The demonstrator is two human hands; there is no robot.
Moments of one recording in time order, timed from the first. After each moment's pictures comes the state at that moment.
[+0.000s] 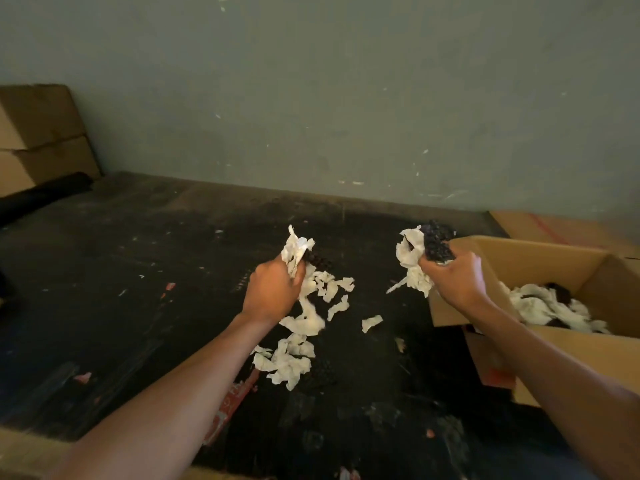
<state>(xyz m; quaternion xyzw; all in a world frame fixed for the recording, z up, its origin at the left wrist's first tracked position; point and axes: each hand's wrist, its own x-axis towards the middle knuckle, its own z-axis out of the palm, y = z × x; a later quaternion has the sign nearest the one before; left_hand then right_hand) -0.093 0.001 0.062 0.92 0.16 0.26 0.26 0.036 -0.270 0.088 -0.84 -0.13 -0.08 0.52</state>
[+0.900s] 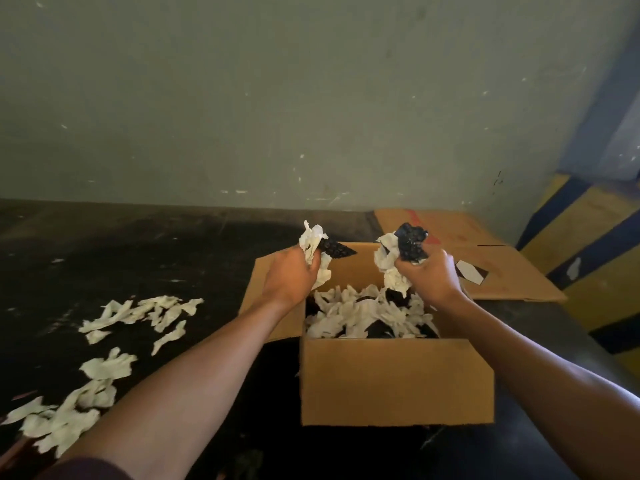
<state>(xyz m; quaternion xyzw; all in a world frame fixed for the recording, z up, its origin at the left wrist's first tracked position) 0.129 -0.351 0.083 0.92 0.06 0.23 0.31 0.170 -0.599 0.105 -0.86 -0.11 -0.12 0.49</state>
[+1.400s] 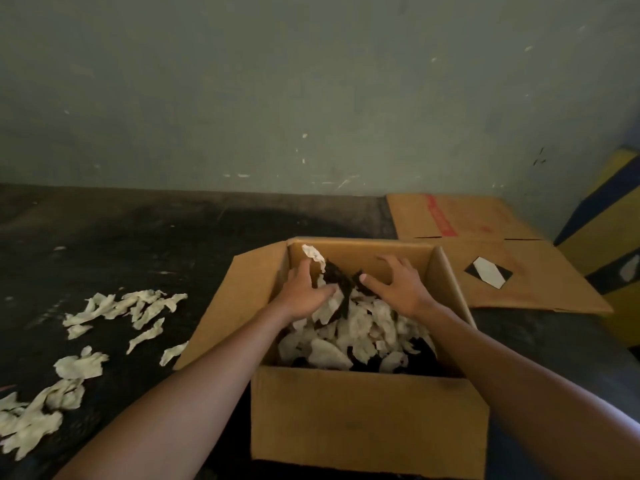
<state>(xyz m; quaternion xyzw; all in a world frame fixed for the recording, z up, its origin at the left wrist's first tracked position) 0.218 -0.412 0.036 0.88 0.14 -0.04 0.46 0.296 -0.622 0.032 -0.92 -0.17 0.08 0.35</state>
